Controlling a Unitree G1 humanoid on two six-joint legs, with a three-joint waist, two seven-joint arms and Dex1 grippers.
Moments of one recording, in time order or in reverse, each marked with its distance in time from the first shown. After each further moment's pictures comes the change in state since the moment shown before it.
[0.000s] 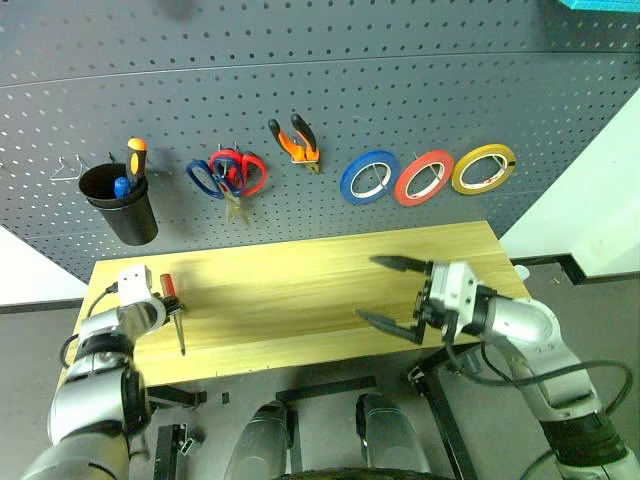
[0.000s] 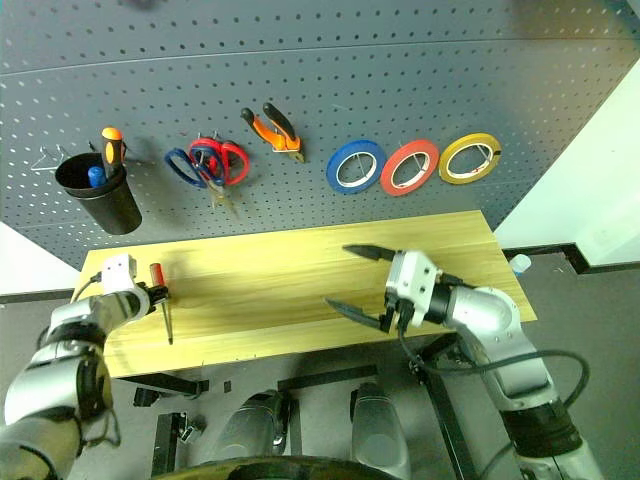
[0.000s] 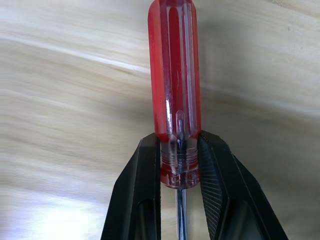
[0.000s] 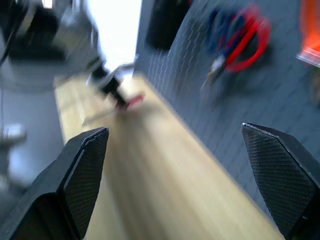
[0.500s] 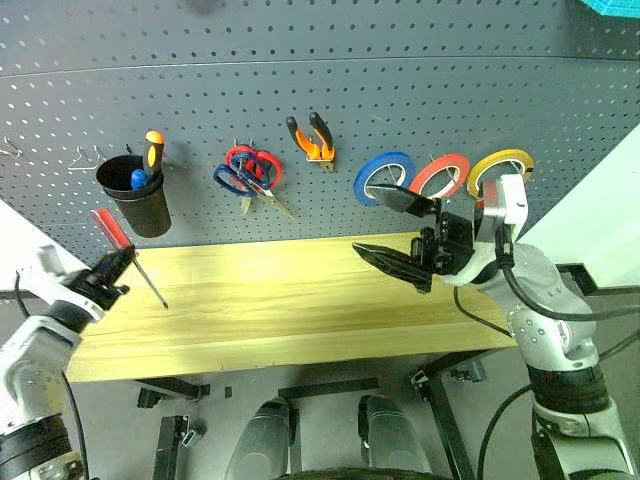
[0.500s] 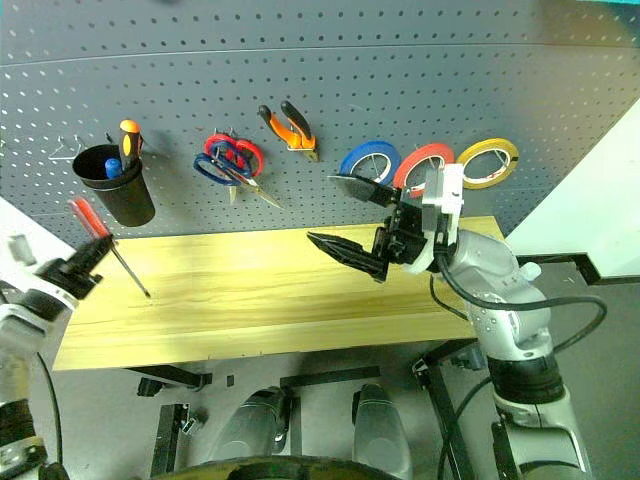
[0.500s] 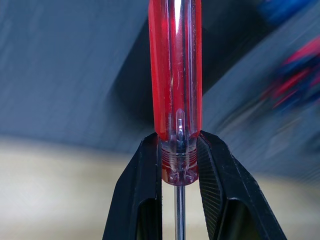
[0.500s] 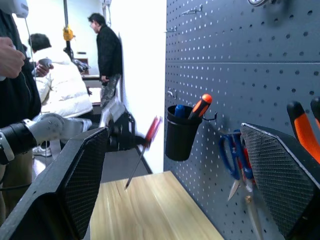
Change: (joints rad) left arm 0.340 0.010 0.368 -0.898 -0.614 0.091 -0.240; right arm -0.226 0.071 -0.060 0.013 0.287 0.202 0.017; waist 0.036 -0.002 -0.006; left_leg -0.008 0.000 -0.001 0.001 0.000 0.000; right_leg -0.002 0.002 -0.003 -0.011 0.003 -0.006
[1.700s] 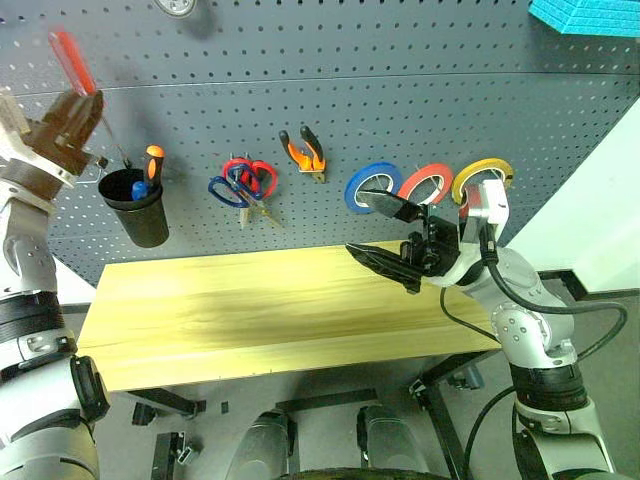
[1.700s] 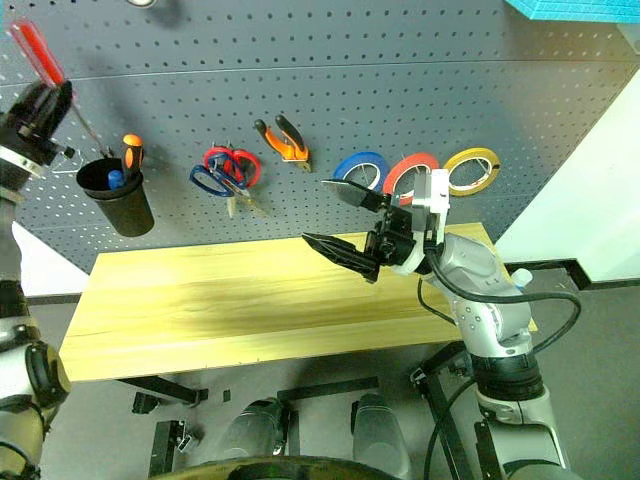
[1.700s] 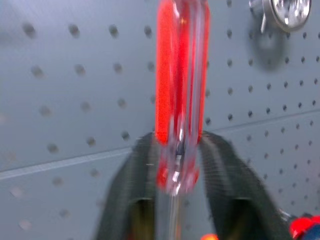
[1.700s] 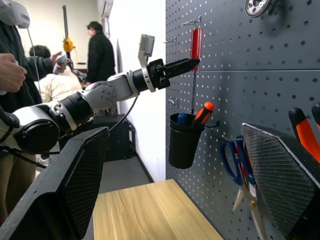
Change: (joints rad) left arm -0.564 0.176 -0.292 0.481 0.351 -0.519 -0.068; right arm 0.027 0.072 0.005 0.028 -0.040 0.008 0.018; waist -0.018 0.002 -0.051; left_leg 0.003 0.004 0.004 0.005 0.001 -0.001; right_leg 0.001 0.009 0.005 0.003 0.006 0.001
